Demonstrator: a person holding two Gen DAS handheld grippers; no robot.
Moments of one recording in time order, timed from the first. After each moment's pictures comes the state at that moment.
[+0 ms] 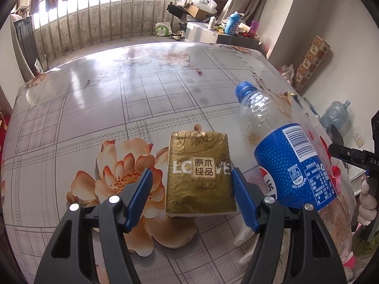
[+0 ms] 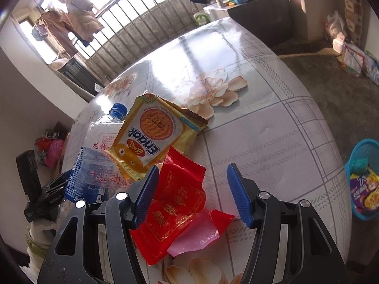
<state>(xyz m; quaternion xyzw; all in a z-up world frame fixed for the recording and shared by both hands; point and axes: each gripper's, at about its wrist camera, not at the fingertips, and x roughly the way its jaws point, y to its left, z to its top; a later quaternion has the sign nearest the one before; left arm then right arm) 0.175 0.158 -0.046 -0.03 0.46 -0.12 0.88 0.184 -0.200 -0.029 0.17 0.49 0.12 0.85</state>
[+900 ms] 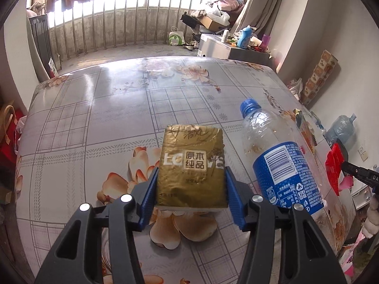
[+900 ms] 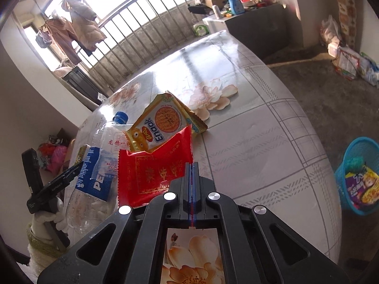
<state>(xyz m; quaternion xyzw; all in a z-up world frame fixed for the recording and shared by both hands) 0.161 0.187 -0.022 -0.05 0.43 -0.09 0.90 0.137 -0.222 -0.005 0.19 0.45 0.11 0.87</state>
